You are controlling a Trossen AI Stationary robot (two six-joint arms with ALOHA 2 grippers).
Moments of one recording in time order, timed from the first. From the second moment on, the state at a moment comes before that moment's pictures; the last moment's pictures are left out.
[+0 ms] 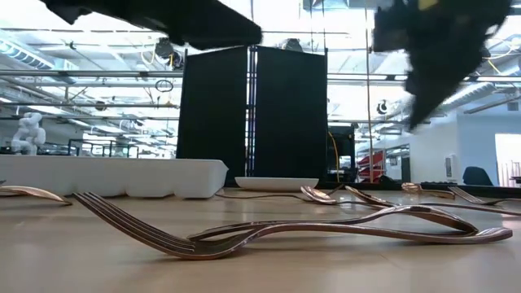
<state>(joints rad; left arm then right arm) -0.37 1.51 0.72 0.56 -0.42 0.24 0.41 1.46 0.95 -0.70 0.21 0.84</state>
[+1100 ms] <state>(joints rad) -0.34 1.09 0.42 0.56 -0.40 0.14 0.65 1.46 0.95 -0.87 -0.12 0.89</state>
